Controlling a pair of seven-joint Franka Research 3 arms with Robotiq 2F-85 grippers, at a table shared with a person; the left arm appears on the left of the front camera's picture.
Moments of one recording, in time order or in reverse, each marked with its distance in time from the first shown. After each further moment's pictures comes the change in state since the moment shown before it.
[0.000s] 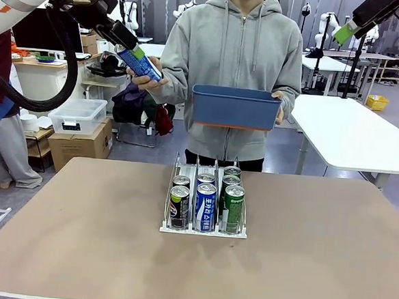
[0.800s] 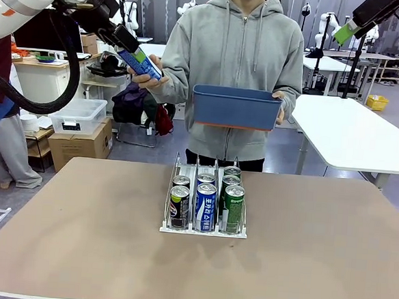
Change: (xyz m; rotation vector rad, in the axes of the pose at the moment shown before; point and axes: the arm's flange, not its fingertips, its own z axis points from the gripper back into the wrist) left arm -0.002 0.002 -0.006 -0.002 0.007 0.013; right arm 0.000 0.000 0.000 0.000 0.000 0.000
